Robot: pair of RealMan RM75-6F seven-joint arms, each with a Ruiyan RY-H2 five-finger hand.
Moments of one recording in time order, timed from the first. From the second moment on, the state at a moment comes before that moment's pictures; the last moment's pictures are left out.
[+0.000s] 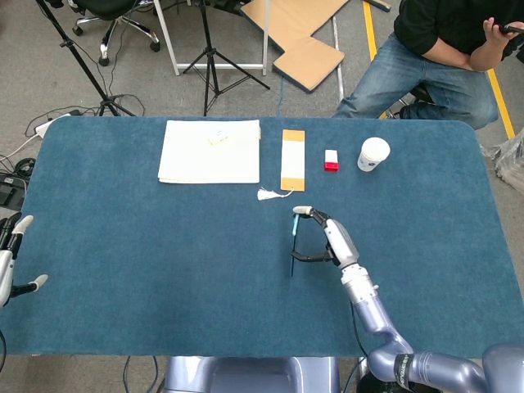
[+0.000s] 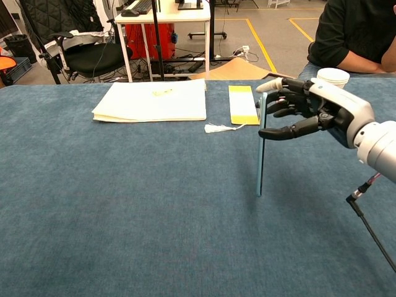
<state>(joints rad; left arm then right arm) -0.11 -1.09 -0.08 -1.65 1.35 1.42 0.12 0.59 -1.69 0.18 -1.37 -1.29 1.17 0.64</state>
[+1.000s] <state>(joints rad) -0.11 -1.11 -0.07 -1.66 1.38 1.43 0.16 0.46 -1.61 0.21 -1.24 -1.33 0.94 1.18</state>
